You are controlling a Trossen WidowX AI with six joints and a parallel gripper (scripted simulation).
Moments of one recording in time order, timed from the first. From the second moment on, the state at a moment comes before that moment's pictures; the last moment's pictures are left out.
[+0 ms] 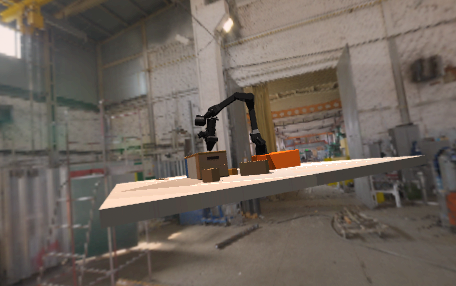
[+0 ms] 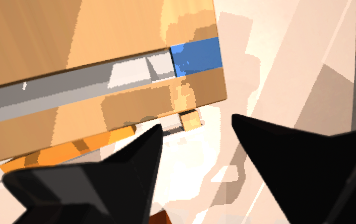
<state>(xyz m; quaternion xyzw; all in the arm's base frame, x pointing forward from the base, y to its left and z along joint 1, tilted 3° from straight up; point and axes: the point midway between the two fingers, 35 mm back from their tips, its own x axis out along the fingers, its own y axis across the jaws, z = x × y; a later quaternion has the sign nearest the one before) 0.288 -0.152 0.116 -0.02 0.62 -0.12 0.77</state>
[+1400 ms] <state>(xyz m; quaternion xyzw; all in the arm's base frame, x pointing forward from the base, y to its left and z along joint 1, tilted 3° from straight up) 0.250 -0.181 0.121 0.86 -0.02 -0.52 0.00</state>
